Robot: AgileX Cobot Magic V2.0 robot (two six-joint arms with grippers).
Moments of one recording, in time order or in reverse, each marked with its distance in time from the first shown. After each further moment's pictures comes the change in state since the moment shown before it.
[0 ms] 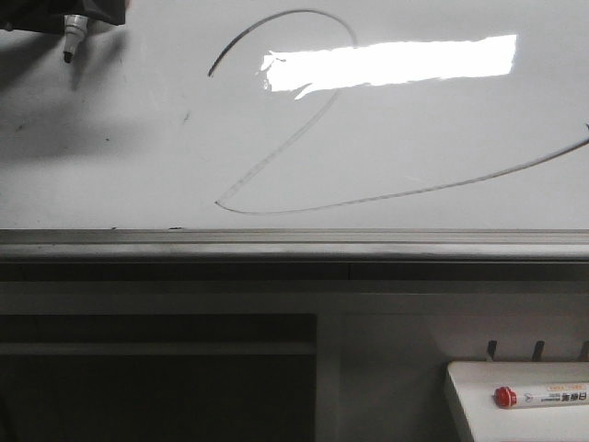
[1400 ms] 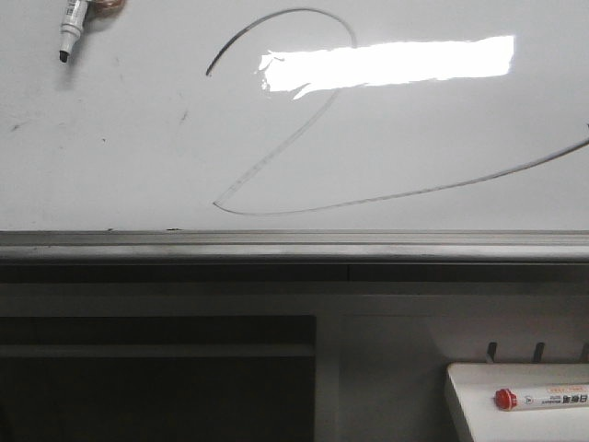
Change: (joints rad) left arm 0.003 -0.939 0.382 0.217 0.393 0.000; right arm -0.235 -0.493 0.675 -0.075 -0.487 0.005
